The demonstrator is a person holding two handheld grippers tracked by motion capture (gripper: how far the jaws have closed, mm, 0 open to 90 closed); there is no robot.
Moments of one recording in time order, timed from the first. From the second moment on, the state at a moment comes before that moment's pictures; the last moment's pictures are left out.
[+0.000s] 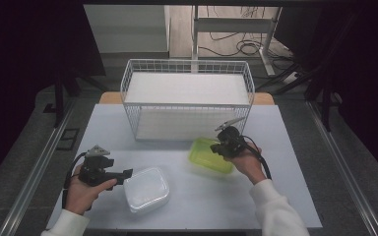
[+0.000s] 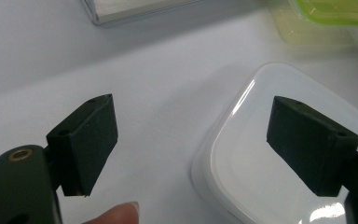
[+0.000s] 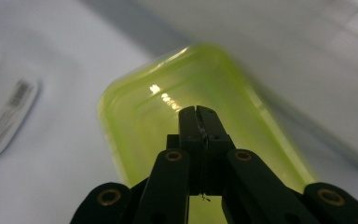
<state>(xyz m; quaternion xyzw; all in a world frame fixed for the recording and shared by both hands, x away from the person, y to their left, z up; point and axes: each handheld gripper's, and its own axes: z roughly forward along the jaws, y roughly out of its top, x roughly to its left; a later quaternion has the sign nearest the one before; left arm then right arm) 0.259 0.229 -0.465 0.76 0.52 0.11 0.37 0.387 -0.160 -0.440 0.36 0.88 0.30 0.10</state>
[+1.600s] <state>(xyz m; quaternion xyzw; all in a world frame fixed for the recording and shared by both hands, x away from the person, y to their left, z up) 0.260 0.233 -0.468 0.76 0.53 0.10 0.36 0.427 -0.115 -0.474 0.28 0.92 0.25 0.13</state>
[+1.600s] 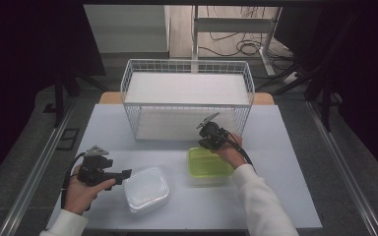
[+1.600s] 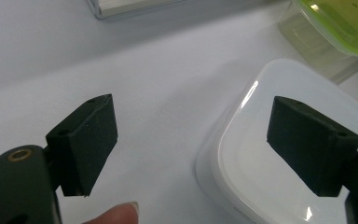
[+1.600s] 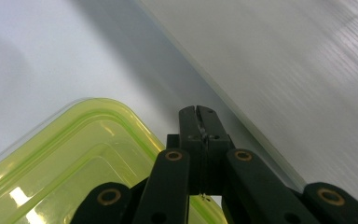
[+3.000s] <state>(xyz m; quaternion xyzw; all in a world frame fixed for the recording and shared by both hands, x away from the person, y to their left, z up) 0.252 0.197 -0.441 0.75 0.50 0.09 0.42 0.304 -0.249 -0.452 0.42 0.83 0.37 0.08</state>
